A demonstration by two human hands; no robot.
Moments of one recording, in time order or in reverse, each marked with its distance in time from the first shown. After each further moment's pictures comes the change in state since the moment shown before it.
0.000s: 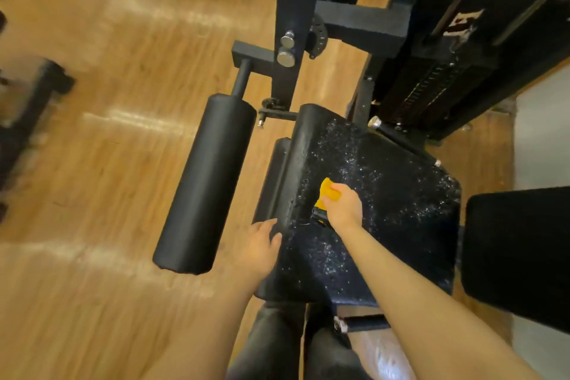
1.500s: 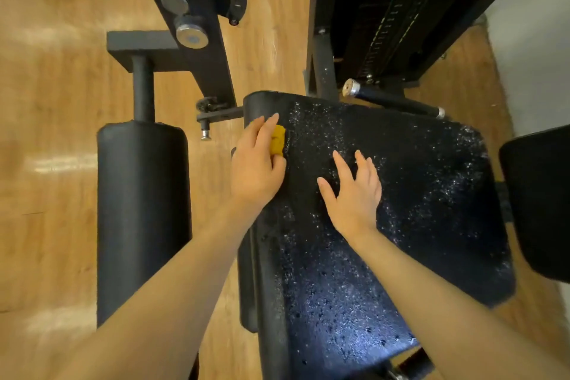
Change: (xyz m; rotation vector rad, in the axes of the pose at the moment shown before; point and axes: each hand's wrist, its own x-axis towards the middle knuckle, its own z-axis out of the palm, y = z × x) left_hand 0.228 0.118 -0.031 0.017 0.296 0.649; right_hand 0.112 0.052 0.050 -0.265 0.293 -0.004
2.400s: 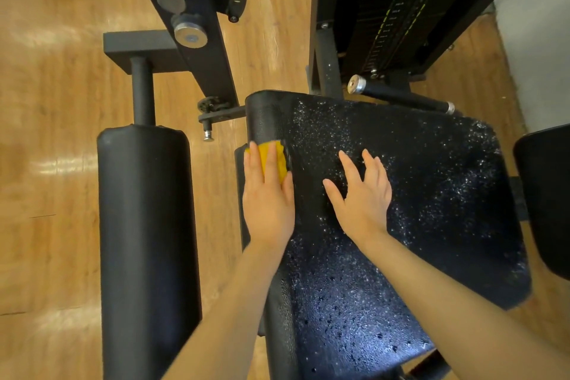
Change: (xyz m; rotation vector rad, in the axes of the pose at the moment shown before) left_hand -0.043 0.006 0.036 0.054 0.081 -0.196; right_hand 0.001 0.001 0.001 -0.003 0.003 0.002
